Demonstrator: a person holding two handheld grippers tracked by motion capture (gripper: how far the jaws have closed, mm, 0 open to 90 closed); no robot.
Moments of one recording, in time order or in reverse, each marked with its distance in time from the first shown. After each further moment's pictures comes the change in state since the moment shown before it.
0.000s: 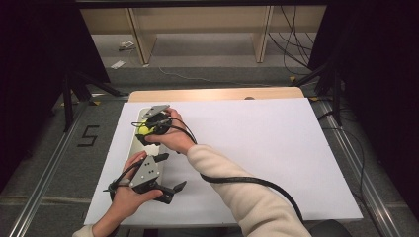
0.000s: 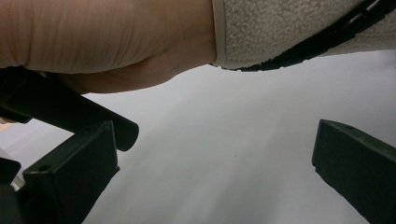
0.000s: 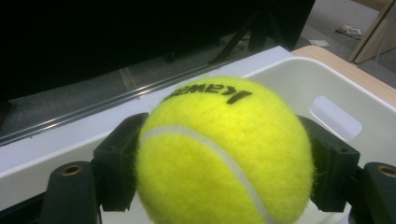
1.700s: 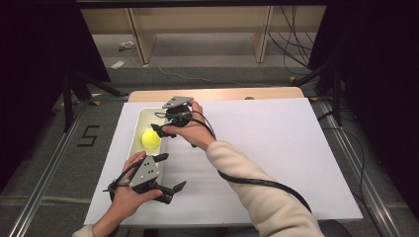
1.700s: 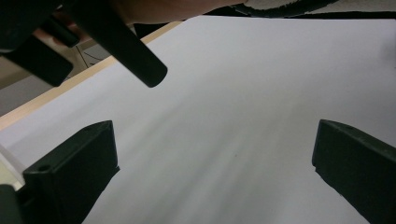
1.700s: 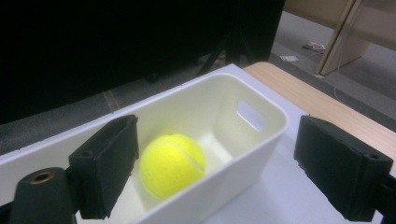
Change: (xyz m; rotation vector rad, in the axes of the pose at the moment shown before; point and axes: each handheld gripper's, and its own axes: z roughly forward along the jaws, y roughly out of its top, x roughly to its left) left arm 0.000 0.000 0.000 0.001 0.000 -0.002; right arm -0.032 -0.006 -0.059 -0.097 -0.082 0.049
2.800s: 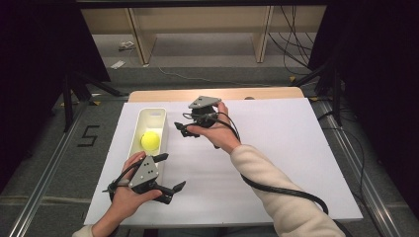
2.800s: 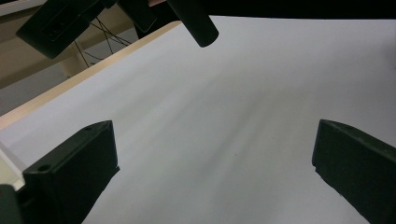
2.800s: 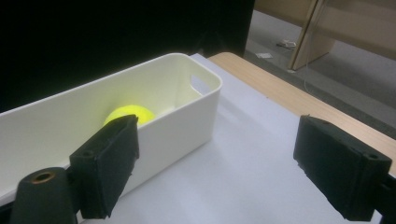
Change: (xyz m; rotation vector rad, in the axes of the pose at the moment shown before) left arm 0.000 0.000 -0.001 -0.001 0.004 -0.002; right arm -0.029 -0.022 -0.057 -0.010 -0.079 0.013
